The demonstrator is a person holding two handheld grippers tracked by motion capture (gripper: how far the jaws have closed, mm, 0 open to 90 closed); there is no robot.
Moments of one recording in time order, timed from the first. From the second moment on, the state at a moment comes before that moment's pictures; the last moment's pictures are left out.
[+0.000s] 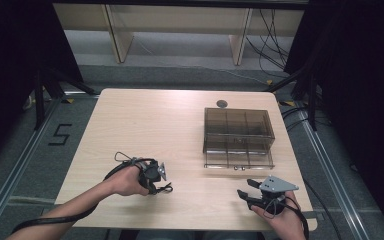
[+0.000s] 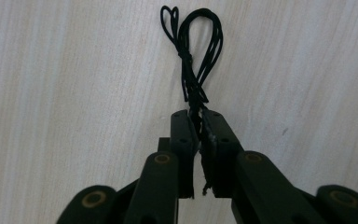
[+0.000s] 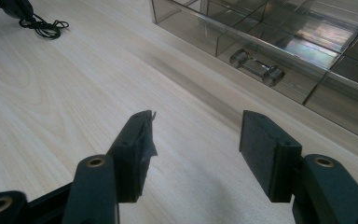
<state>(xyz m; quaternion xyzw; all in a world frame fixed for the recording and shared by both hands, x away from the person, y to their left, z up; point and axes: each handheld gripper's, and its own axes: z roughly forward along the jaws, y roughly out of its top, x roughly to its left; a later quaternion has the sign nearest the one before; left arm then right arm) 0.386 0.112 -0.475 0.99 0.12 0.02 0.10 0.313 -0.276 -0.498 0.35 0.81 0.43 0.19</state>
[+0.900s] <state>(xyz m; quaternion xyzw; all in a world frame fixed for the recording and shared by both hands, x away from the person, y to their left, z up) 0.377 0.118 -0.461 0.98 0.12 0.06 0.15 0.311 -0.270 -0.500 0.36 0.81 0.42 0.17</state>
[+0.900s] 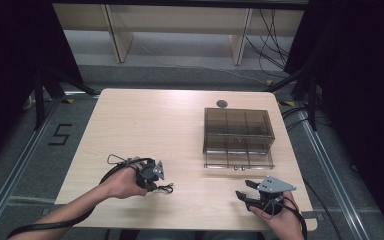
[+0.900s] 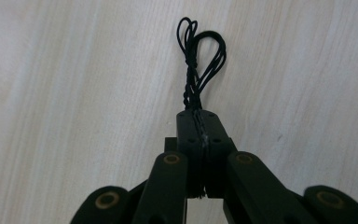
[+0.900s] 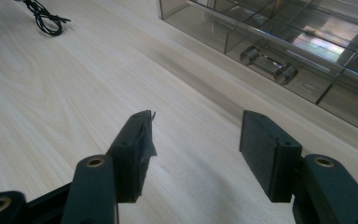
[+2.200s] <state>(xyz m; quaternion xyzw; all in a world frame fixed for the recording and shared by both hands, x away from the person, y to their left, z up) 0.333 0.137 -0.460 0.85 0.17 0.11 0.48 0.306 -0.257 -0.499 0.33 0.80 0.47 0.17</state>
